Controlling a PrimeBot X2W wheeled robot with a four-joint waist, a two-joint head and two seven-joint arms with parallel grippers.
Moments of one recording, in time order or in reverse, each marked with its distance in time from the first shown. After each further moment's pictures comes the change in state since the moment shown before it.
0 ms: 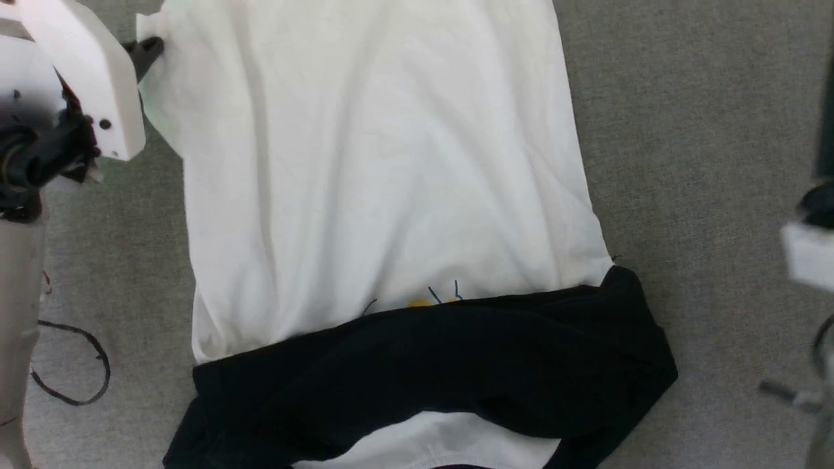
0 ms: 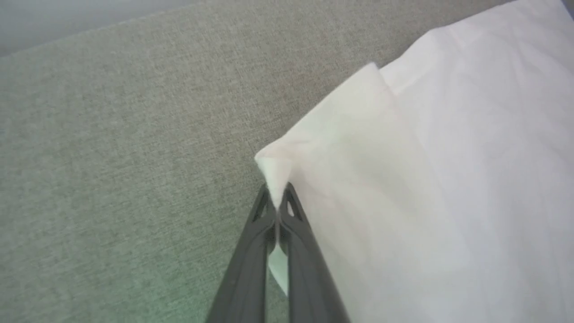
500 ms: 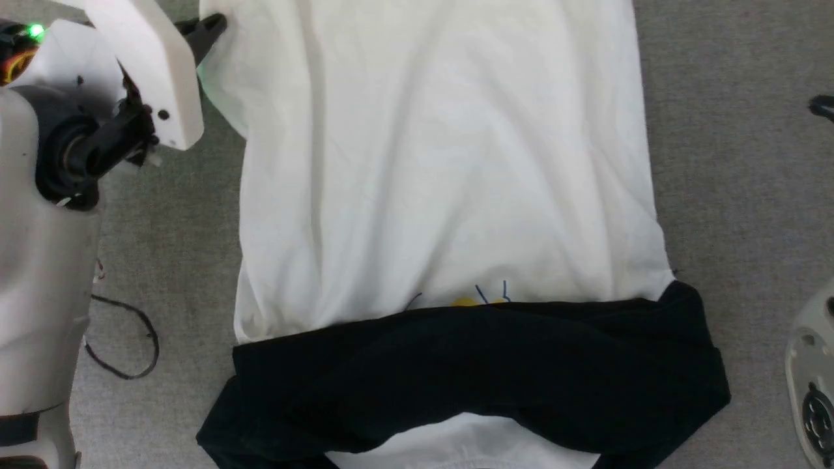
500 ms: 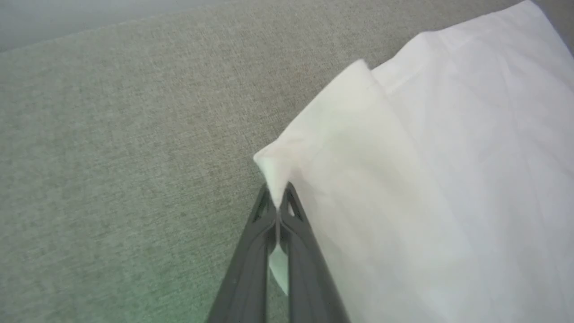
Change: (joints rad) left arm -0.035 -0.080 -0.052 0.012 -0.002 -0.024 -0.085; right arm -0.828 -0.060 0.085 0.398 0.027 0.000 0.664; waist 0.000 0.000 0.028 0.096
